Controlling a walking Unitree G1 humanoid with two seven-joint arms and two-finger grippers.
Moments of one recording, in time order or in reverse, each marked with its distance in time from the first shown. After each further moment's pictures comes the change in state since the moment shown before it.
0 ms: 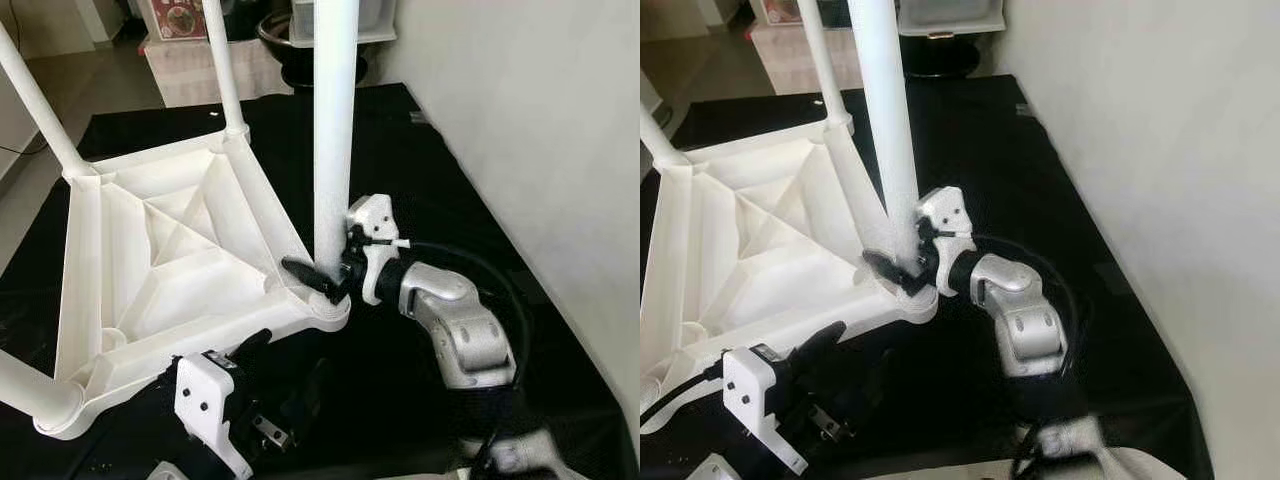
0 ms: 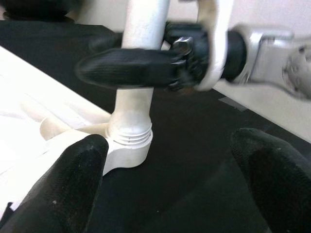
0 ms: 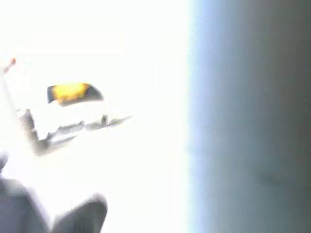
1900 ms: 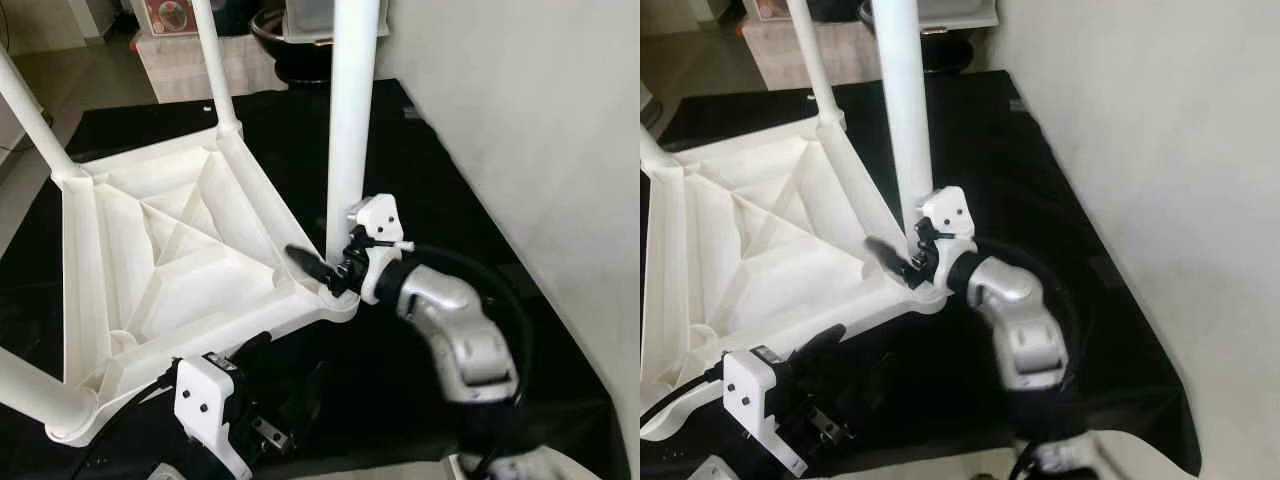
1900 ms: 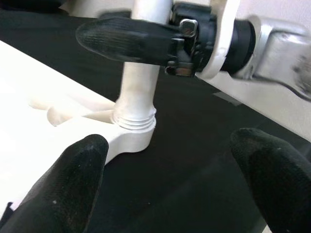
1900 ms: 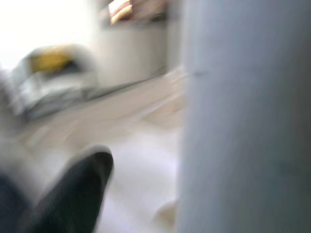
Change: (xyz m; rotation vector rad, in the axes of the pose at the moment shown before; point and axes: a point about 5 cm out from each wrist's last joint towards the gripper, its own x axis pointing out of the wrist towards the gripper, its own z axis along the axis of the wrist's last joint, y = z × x) left arm 0.001 -0.001 -0.001 -0.005 -0.001 -0.004; right arm -0.003 -0.001 0.002 -0.051 -0.040 -0.029
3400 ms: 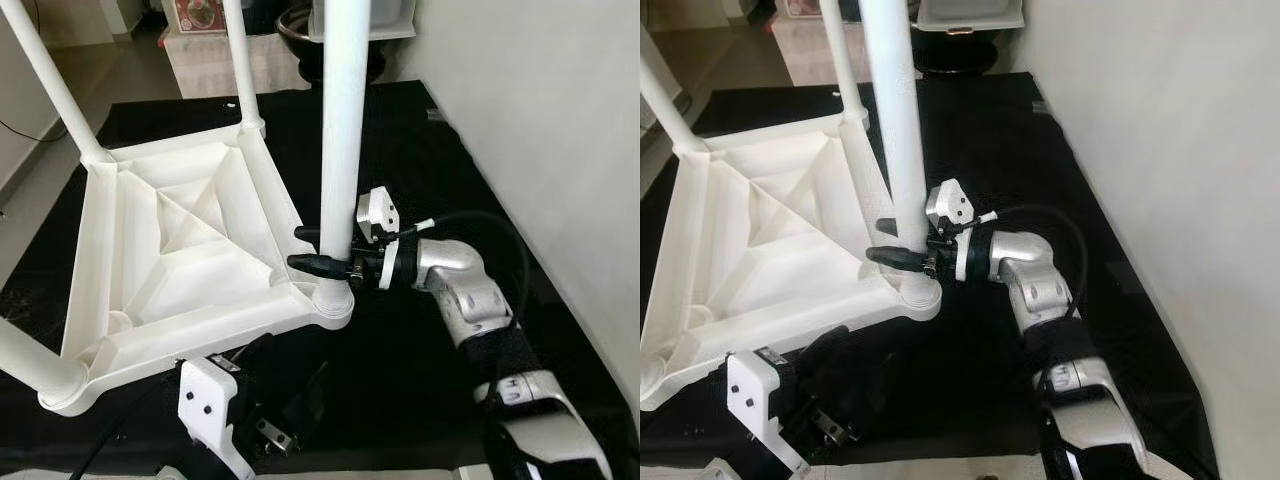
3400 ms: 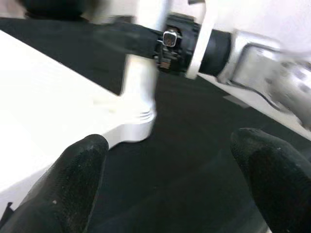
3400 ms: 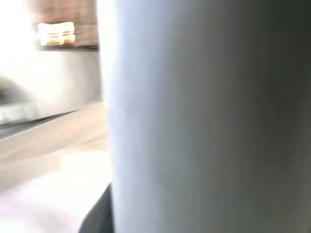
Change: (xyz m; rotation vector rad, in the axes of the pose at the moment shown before) left arm -0.002 0.002 0.001 0.000 0.003 0.014; right arm -0.012 -0.023 -0.026 0.018 0.007 -0.591
